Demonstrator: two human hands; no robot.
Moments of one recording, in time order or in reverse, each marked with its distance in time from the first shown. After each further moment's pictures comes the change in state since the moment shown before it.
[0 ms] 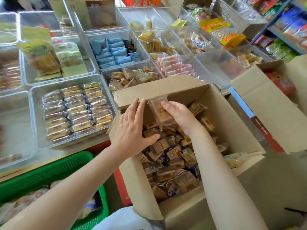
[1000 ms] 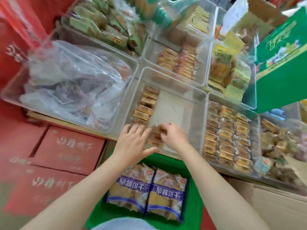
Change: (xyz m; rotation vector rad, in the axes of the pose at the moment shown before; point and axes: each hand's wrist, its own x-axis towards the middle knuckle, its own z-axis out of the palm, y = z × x) left_hand -0.269 -0.466 -0.126 0.278 -0.011 -0.497; right_hand 0.123 -0.045 0.601 -1.342 -0.438 -0.197
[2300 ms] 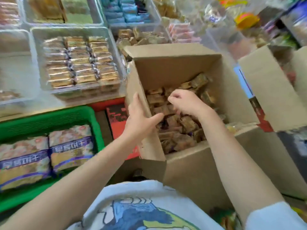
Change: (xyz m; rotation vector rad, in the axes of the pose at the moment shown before) left_hand -0.088 0.534 0.013 -1.040 -0.336 -0.086; right_hand -0.395 0.447 0.002 0.612 0.200 0.442
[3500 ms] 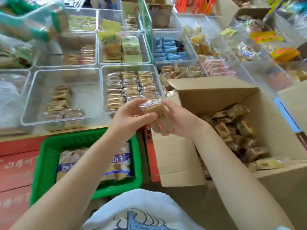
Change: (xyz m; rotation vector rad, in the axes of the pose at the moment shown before) left_hand -0.047 0.038 -0.167 -0.213 0.086 0.208; right_hand -0.028 -0.140 0.044 0.967 -0.705 -0.224
